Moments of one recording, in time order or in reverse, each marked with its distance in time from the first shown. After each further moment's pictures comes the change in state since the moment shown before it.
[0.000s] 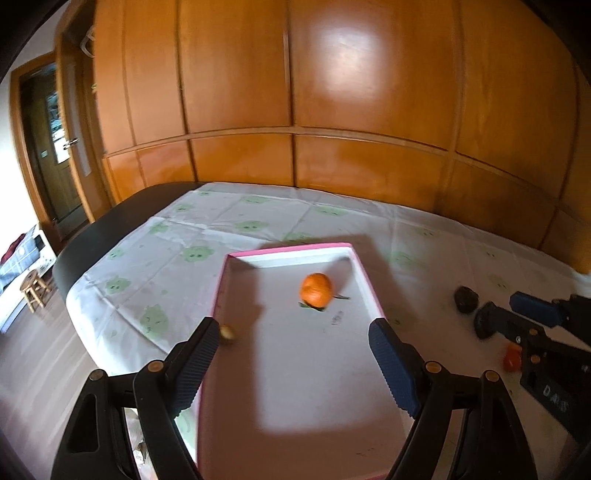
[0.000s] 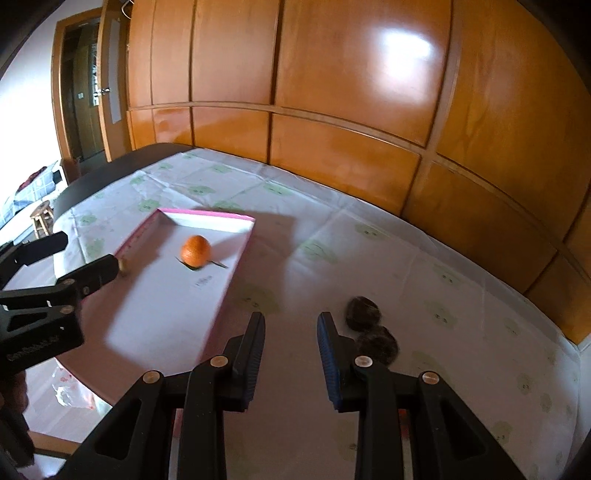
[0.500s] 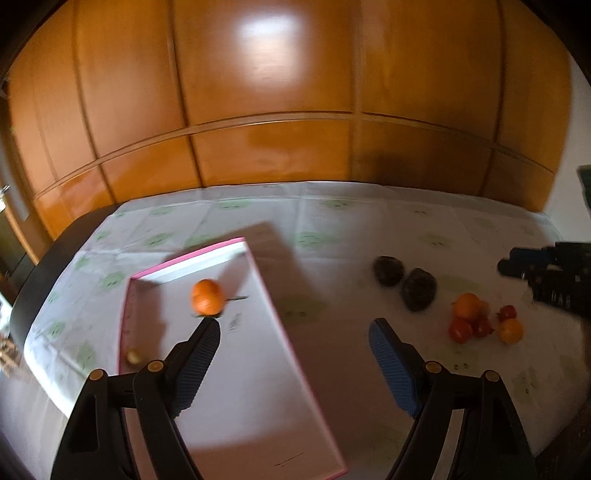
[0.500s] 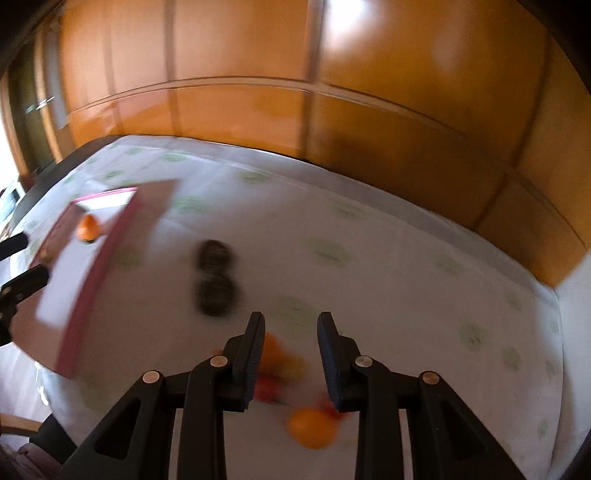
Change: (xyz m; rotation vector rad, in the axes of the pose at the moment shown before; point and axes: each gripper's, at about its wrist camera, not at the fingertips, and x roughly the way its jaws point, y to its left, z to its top) left arm 0.014 -0.086 0.006 0.225 0.056 -0.211; right arm 0.002 -0.171 -0.047 0.204 0.145 -0.107
